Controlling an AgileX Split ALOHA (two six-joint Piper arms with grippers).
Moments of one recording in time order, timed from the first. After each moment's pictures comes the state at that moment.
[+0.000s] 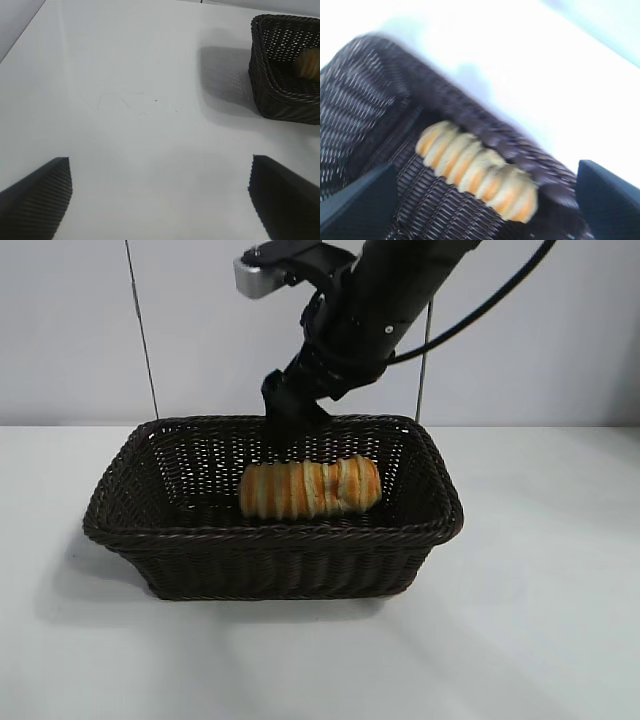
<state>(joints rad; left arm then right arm) 0.11 -0.01 -0.48 -0.07 1.13 0.04 0.50 1.93 -1.74 0.04 0.80 -0.18</state>
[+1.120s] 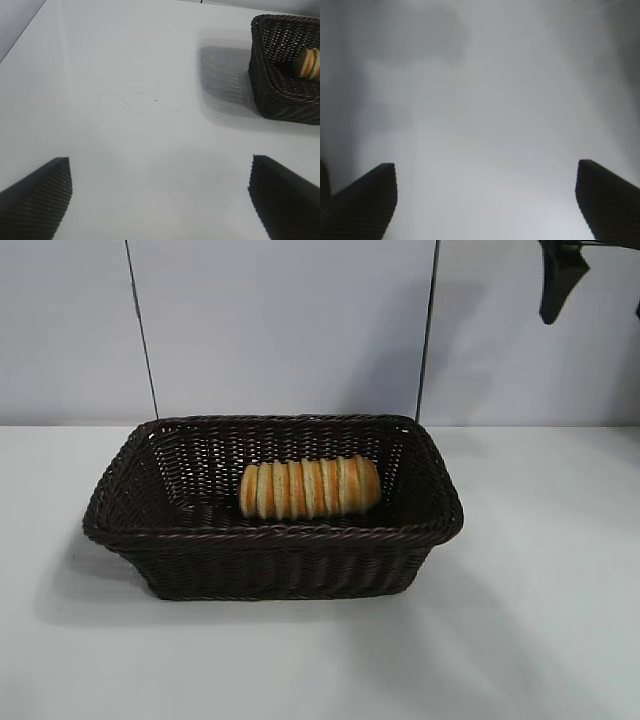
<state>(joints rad) 0.11 -0.01 -0.48 -0.07 1.13 0.04 -0.12 1.85 -1.87 -0.02 1.18 -0.04</state>
